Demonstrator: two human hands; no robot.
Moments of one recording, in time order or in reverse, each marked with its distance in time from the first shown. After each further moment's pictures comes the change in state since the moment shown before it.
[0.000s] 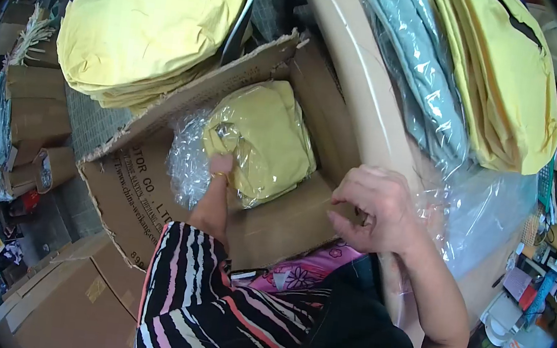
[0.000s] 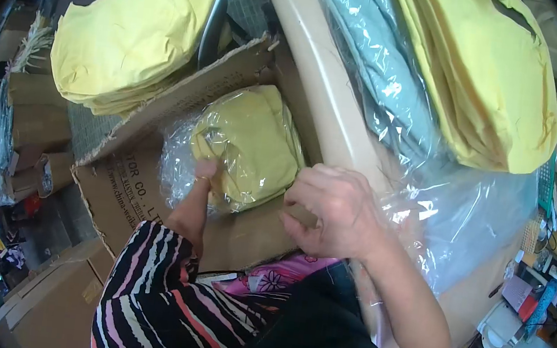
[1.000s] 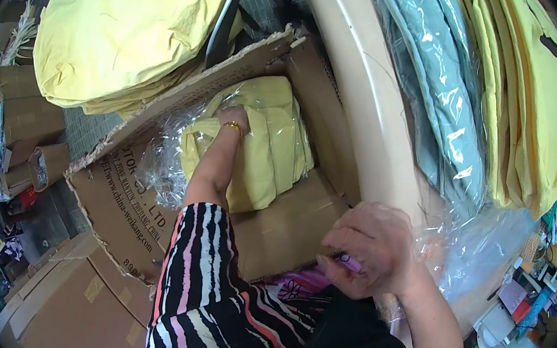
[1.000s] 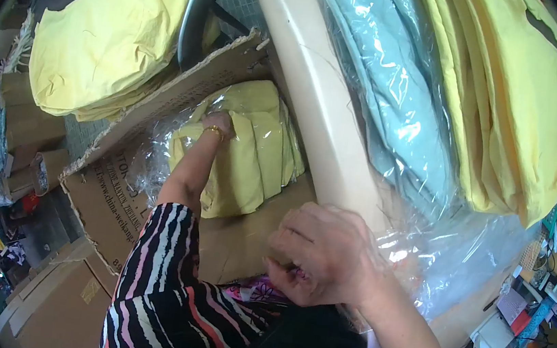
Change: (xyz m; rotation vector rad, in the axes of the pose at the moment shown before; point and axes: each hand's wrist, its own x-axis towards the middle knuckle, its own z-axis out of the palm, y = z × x) left_hand 0.070 0.183 -0.002 0.978 -0.273 0.151; right_hand 0.003 0.007 -0.002 0.106 -0.032 0.045
